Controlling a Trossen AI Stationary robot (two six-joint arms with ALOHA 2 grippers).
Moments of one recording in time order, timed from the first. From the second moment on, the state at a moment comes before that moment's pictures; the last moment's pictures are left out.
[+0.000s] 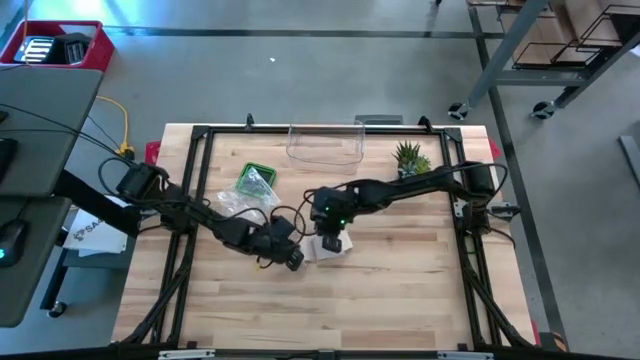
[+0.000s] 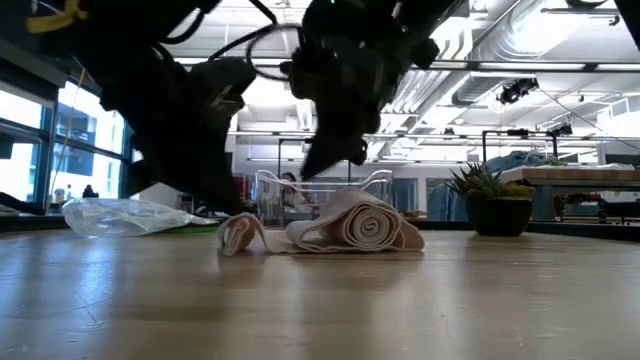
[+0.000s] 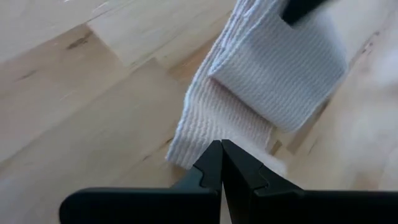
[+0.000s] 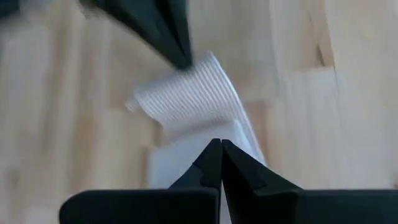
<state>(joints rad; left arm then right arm) -0.36 1.65 0.77 -0.07 -0.40 -1.12 0.01 1.95 1.34 -0.38 -0.23 0.17</state>
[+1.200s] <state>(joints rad) -0.34 1.80 0.77 0.18 -0.40 -0.98 0.10 2.00 1.29 -0.34 -0.20 -0.11</state>
